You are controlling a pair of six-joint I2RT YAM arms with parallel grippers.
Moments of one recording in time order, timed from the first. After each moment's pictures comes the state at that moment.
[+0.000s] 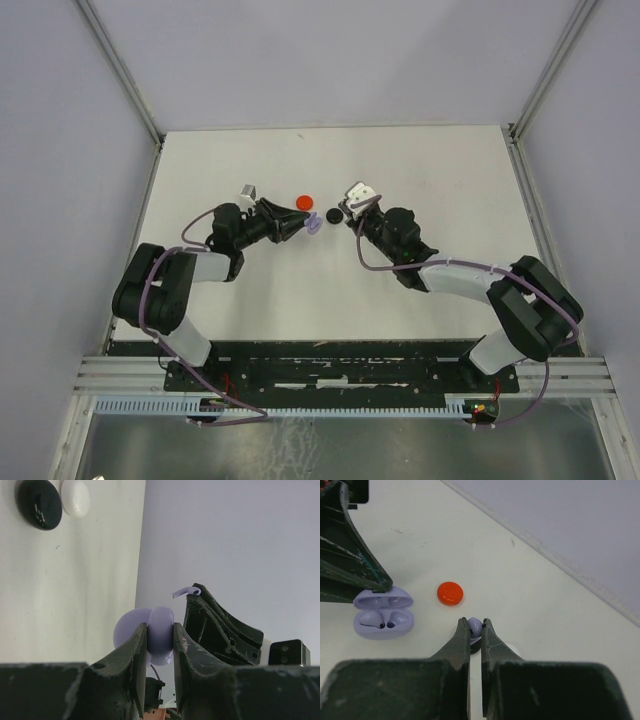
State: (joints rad) left arm -0.24 1.63 0.56 0.92 0.66 -1.47; right arm 0.71 1.52 0.73 0.75 0.05 -0.27
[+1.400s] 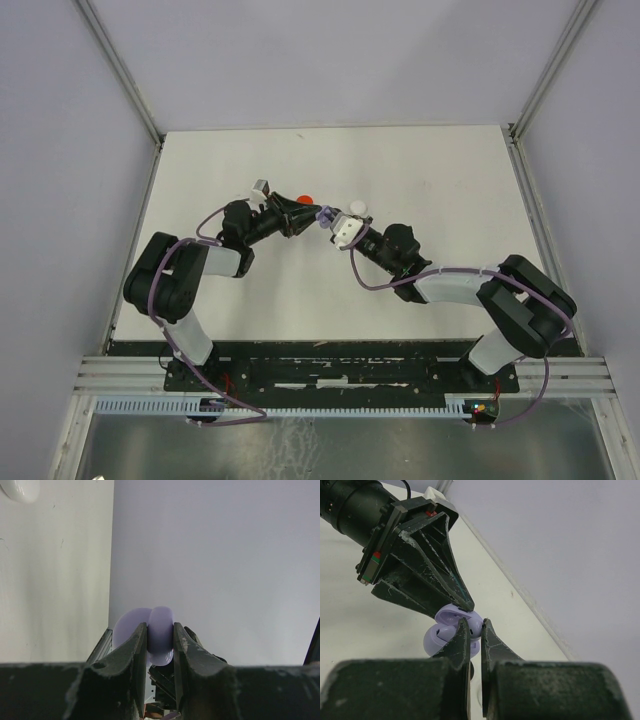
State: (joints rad) left arm -0.32 1.73 0.63 1.08 0.66 -1.62; right arm 0.78 1.55 0.62 1.02 -0.12 -0.60
